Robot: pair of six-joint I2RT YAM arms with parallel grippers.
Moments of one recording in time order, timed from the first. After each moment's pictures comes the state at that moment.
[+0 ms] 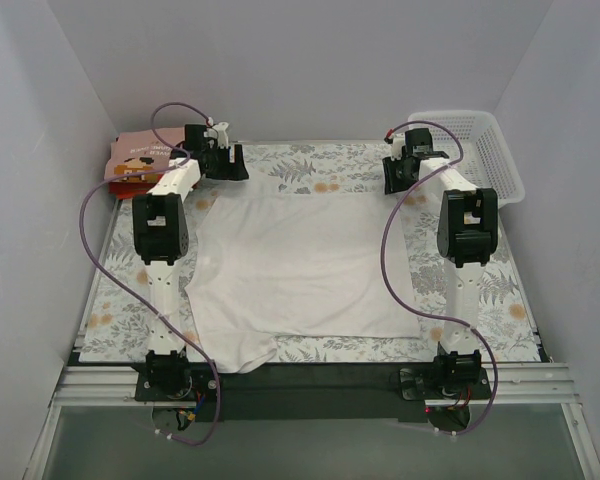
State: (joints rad) left arm -0.04 2.44 2.04 -0.39 0.45 0.03; right arm 0.10 2.32 1.86 -0.50 -0.20 -0.14
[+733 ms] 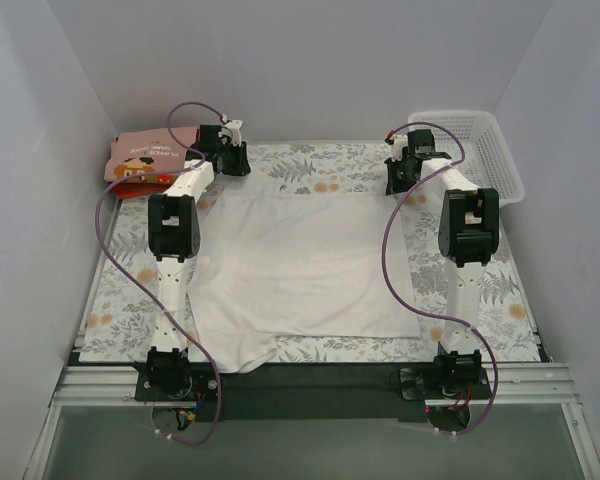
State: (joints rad) left arm -0.10 2.60 2.21 -0.31 0.37 0.04; right arm 0.09 2.32 1.86 -0.49 -0.28 -0.14
